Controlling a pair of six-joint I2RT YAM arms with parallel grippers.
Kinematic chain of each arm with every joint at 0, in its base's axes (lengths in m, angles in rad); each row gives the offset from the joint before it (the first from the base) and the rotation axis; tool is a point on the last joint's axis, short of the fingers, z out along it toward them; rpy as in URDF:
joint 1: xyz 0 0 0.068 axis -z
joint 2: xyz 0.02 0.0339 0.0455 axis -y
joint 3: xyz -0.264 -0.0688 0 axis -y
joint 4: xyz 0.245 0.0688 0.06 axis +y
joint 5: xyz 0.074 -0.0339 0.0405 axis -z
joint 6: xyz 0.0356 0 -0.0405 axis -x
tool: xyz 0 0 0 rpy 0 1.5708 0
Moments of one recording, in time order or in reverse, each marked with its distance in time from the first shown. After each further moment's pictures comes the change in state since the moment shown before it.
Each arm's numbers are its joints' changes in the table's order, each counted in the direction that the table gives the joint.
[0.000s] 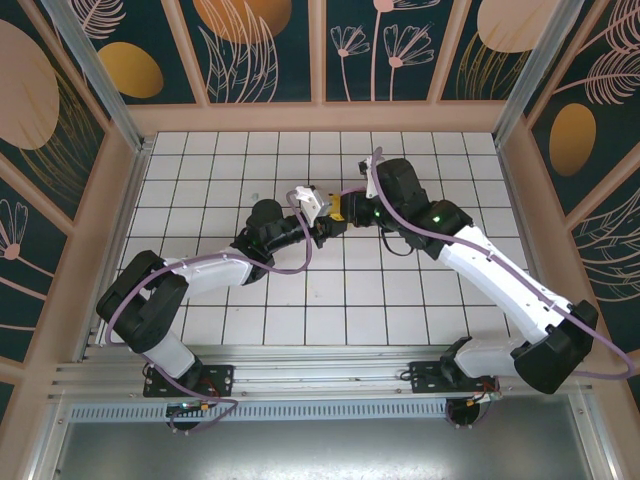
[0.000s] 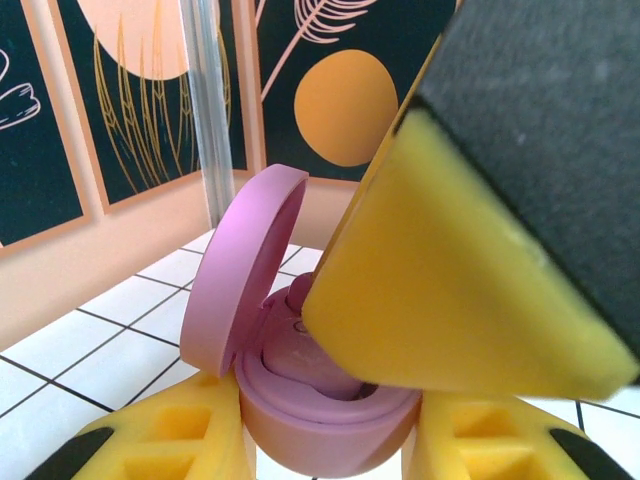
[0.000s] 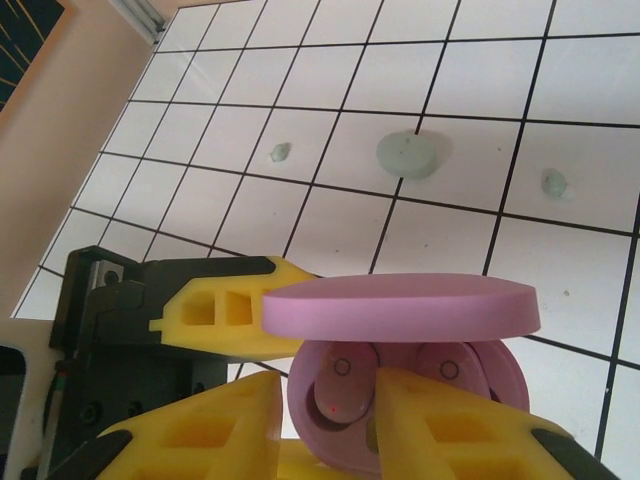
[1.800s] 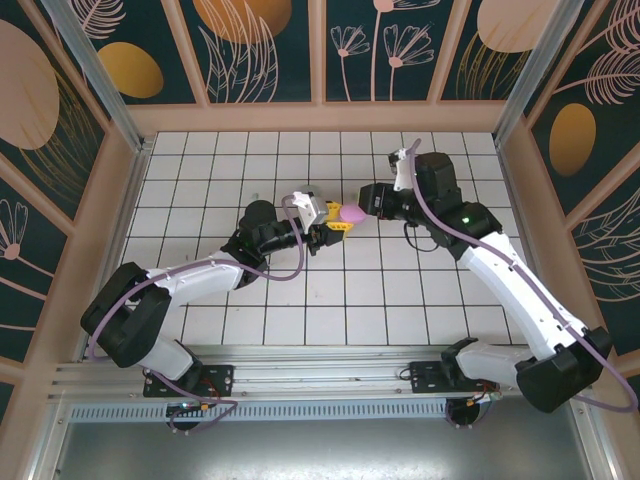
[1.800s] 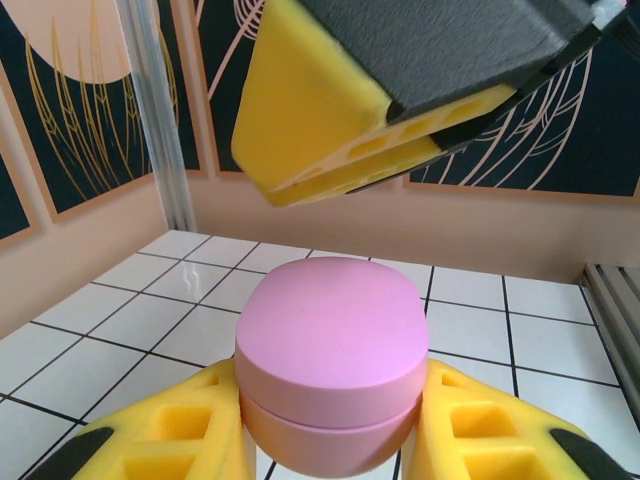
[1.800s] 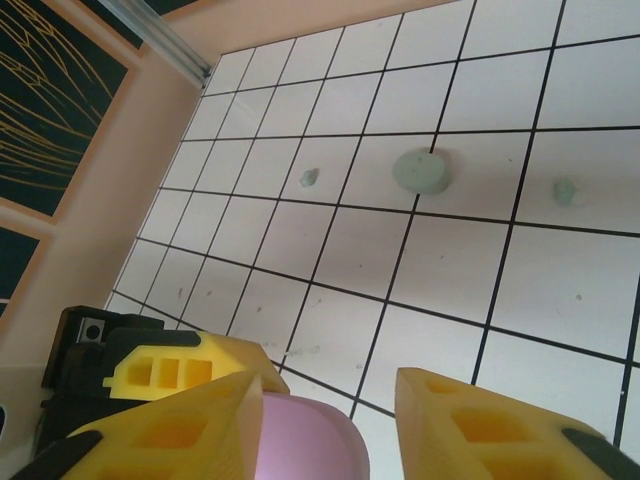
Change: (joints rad) left arm 0.000 0.101 -0.032 0.099 0.101 -0.037; right arm 0.196 0.103 -0.063 -0.036 -0.237 -0.016
